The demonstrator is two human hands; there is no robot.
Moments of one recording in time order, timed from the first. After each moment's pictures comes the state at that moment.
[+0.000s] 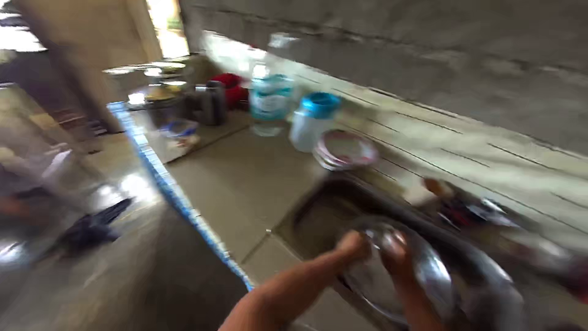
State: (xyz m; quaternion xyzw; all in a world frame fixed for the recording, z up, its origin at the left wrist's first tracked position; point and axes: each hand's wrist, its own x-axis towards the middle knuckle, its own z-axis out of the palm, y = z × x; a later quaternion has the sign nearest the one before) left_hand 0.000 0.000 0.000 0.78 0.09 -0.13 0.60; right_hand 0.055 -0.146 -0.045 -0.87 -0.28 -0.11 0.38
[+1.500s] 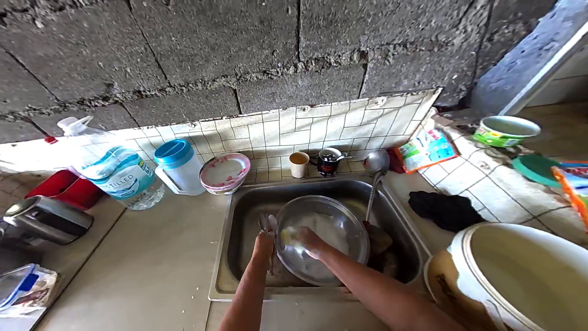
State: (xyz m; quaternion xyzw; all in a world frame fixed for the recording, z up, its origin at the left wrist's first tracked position) left_hand 0.043 0.021 -0.024 0.69 0.26 -0.16 0.66; right_hand 0.055 -0.137 -0.052 -0.74 -0.03 0.23 0.64
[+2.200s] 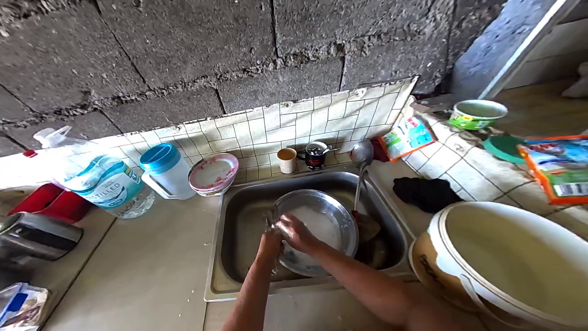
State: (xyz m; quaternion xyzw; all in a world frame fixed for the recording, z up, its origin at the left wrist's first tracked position) left_hand 0.028 -0.015 -0.012 0.70 0.21 -0.21 0.65; right_hand 0.052 -0.141 -0.034 -0.89 -0.24 -0.05 0.39
